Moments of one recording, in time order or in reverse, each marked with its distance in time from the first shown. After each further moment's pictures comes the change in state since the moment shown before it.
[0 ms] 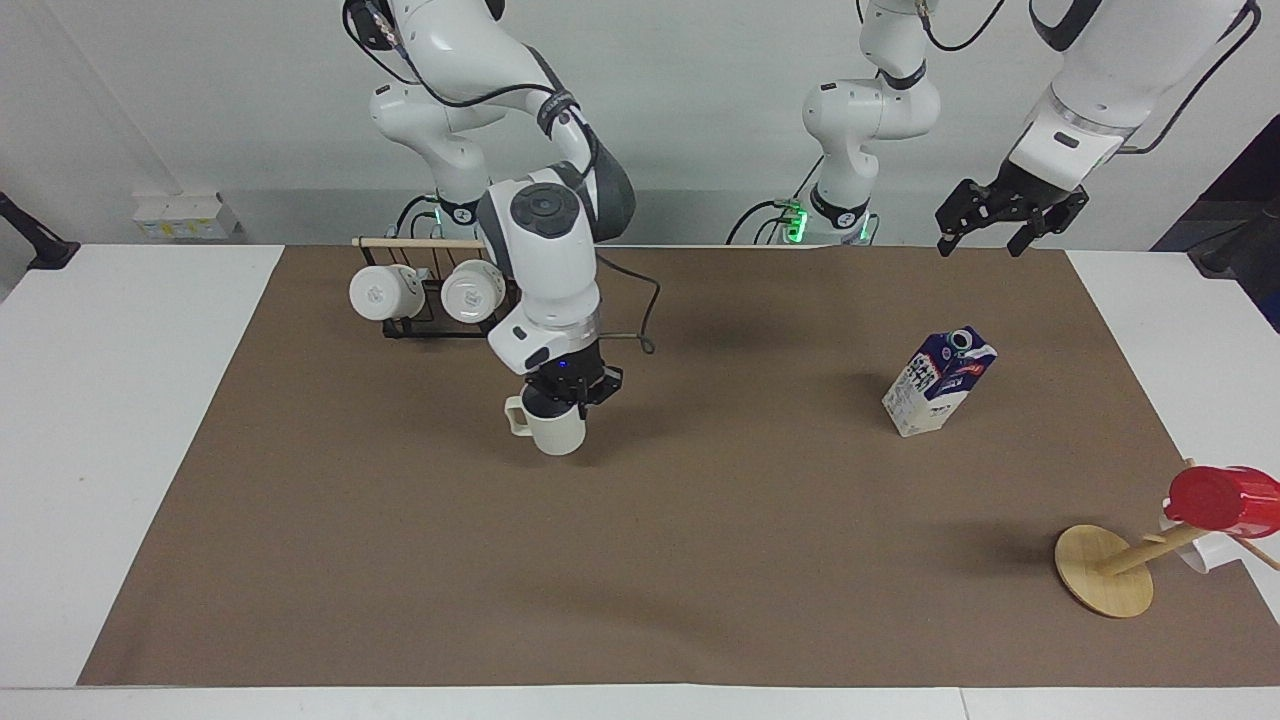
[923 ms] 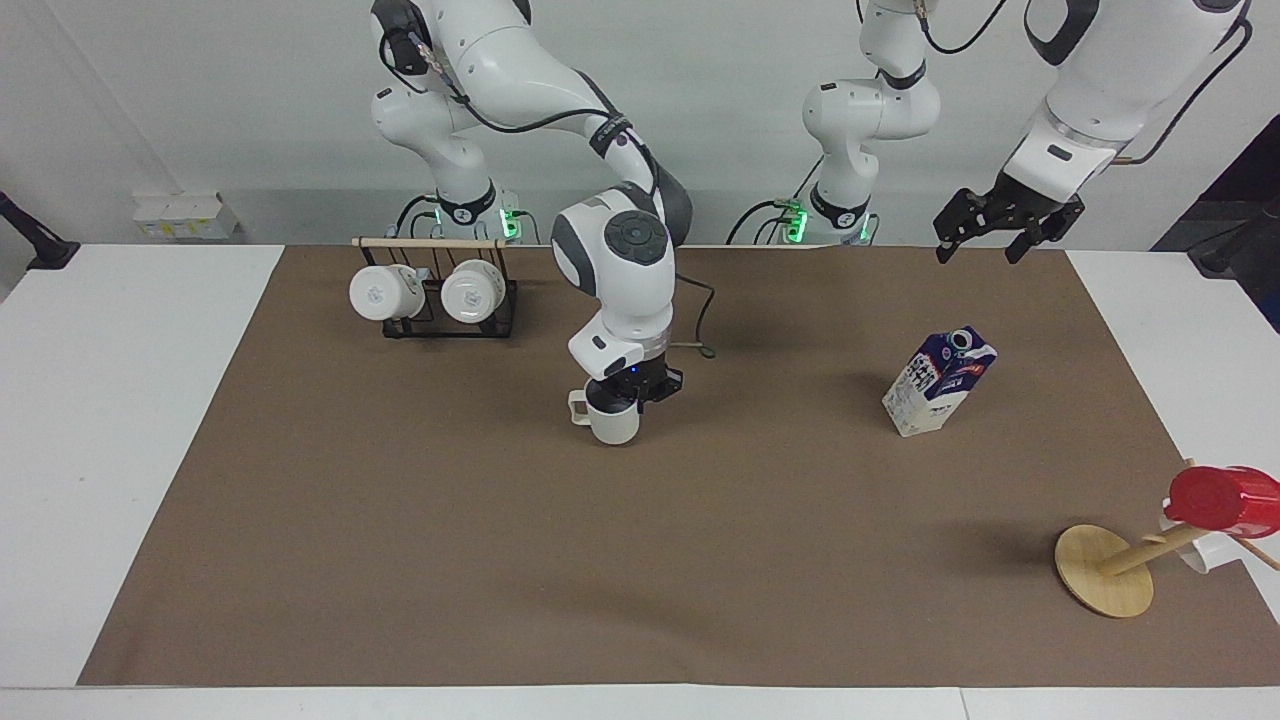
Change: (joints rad) left arm 0.017 -0.010 0.002 -0.186 0.012 0.199 0.010; right arm 0.043 0.048 0.000 0.016 0.002 0.002 0.051
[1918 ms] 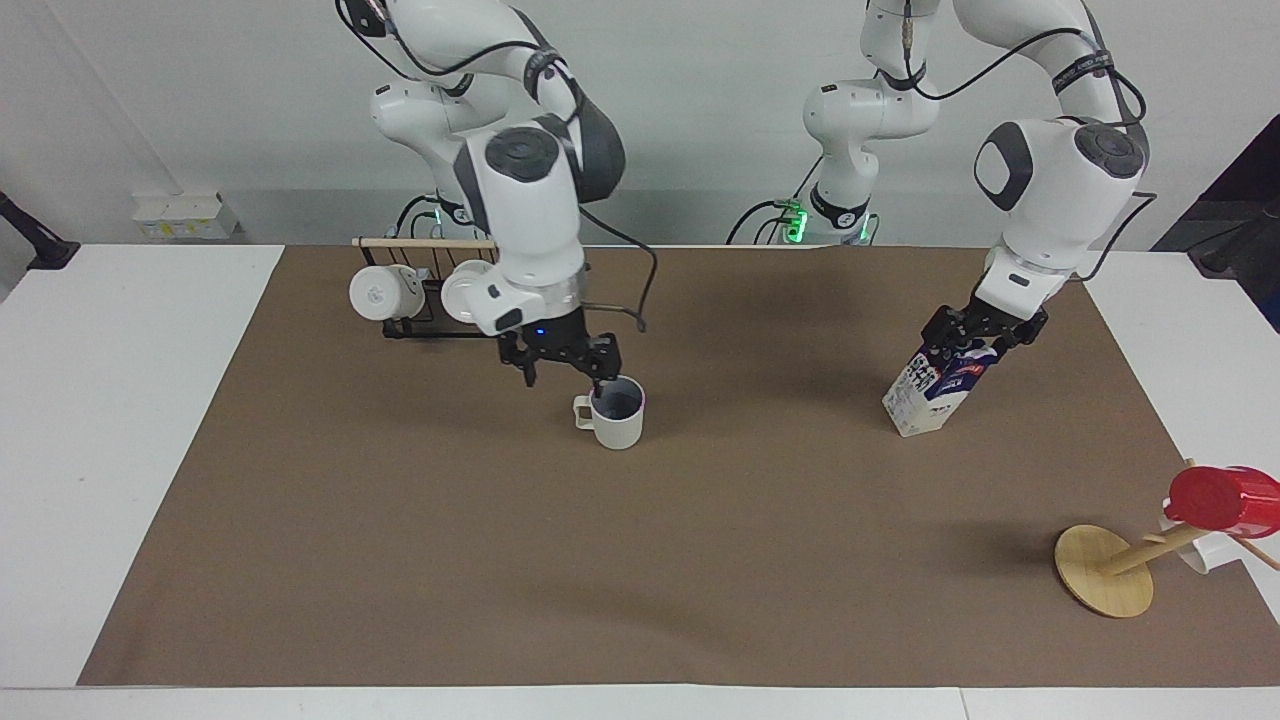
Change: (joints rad) left arm 0.039 0.039 0.002 -0.271 0.001 0.412 0.041; right arm -0.299 -0.293 -0.022 0.014 0.001 -0.177 -0.212
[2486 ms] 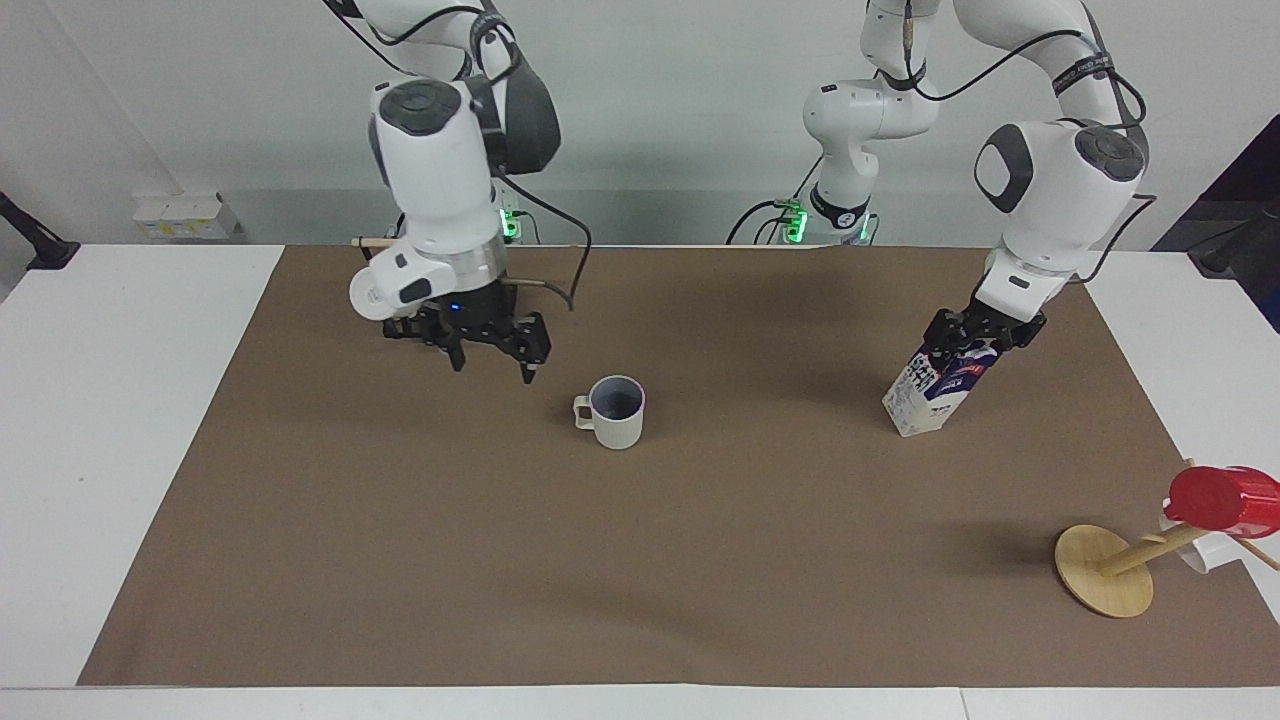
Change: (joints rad) left arm -0.016 -0.002 -0.022 0.062 0.000 -0.074 -0.017; right arm -0.206 -0.156 -0.003 -0.003 0.000 -0.223 -0.214
